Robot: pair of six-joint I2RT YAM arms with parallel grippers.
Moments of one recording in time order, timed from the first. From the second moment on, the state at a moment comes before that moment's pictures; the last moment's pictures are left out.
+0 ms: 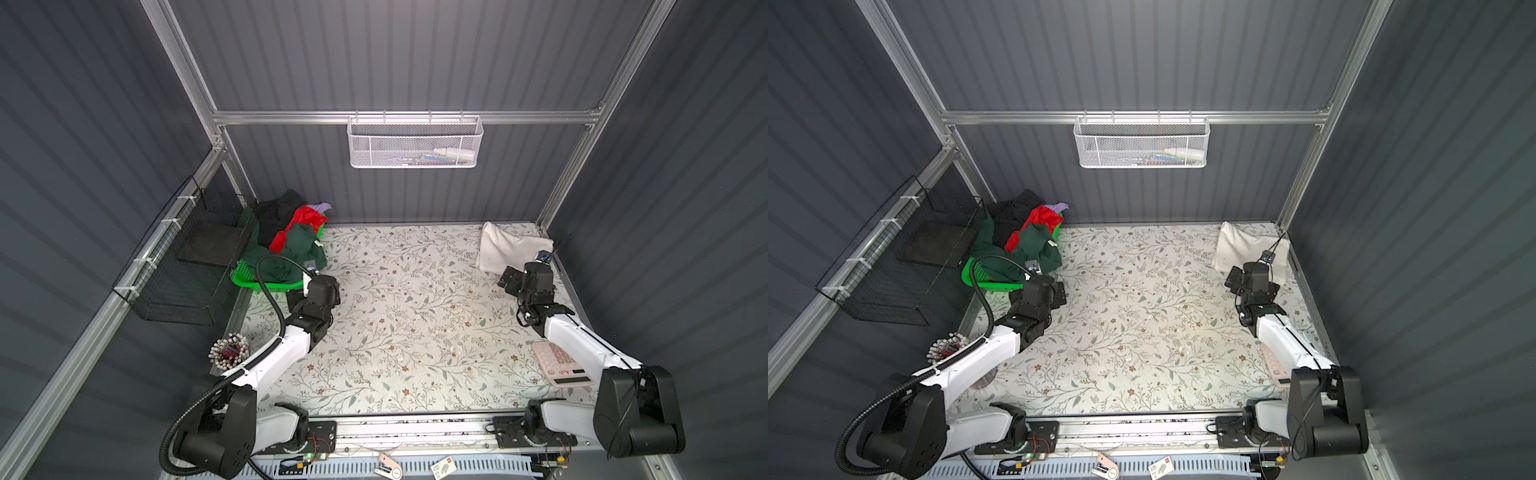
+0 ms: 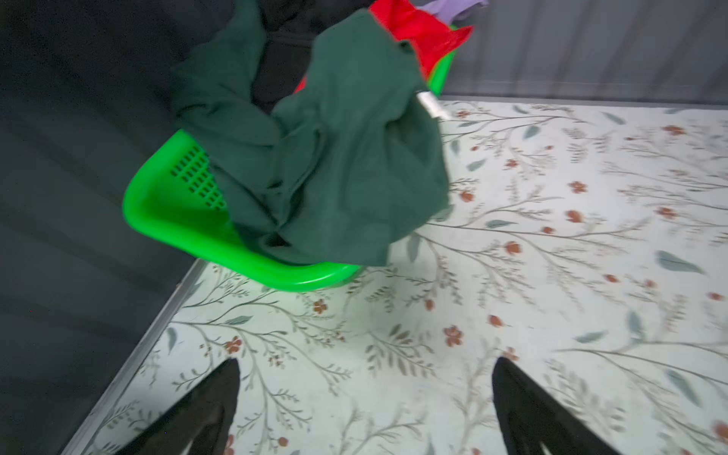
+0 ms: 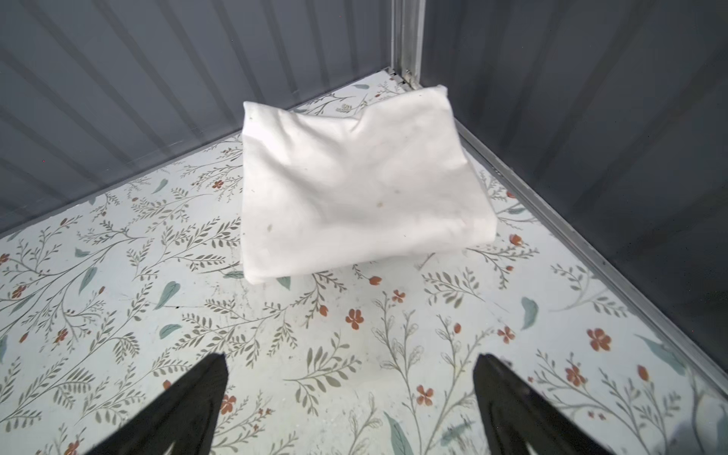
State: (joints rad) left arm -0.32 1.24 0.61 0.04 -0.65 -0.20; right arm 0.05 1.24 0.62 0.09 0.35 0.35
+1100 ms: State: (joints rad) left arm -0.10 1.71 0.46 0.85 -0.27 0.03; right arm -0.05 1.41 0.37 0.78 0.23 0.13
